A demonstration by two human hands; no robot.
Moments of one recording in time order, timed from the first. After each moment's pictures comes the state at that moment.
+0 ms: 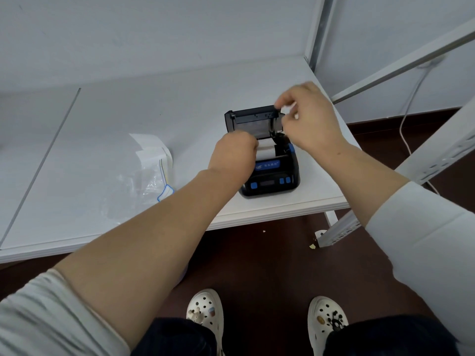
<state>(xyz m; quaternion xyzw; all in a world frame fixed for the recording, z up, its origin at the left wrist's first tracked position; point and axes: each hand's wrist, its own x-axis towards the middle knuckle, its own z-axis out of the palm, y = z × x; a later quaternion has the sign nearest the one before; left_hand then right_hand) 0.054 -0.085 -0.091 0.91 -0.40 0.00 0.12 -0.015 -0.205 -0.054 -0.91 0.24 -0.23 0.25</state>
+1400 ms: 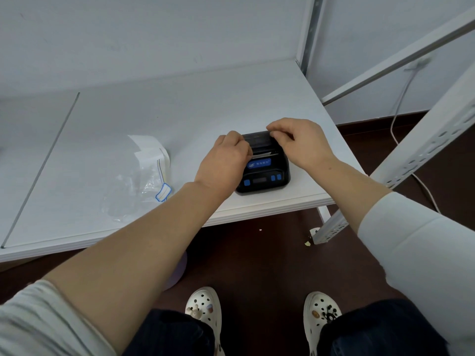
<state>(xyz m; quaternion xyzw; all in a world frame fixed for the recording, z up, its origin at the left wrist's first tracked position) 0.041 -0.059 -0.099 0.85 -0.49 0.08 0.18 -0.041 -0.204 -0.076 -0.91 0.23 -0.16 0.31</state>
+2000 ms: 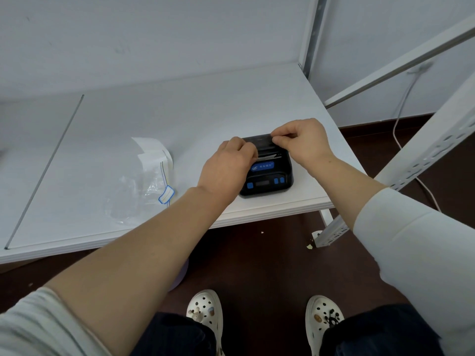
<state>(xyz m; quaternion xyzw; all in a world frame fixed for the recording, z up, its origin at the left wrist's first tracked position) 0.036 -0.056 -0.096 0.86 -0.47 0.07 0.19 -0.033 -0.203 -0.075 -0.85 0.29 -0.17 0.41</state>
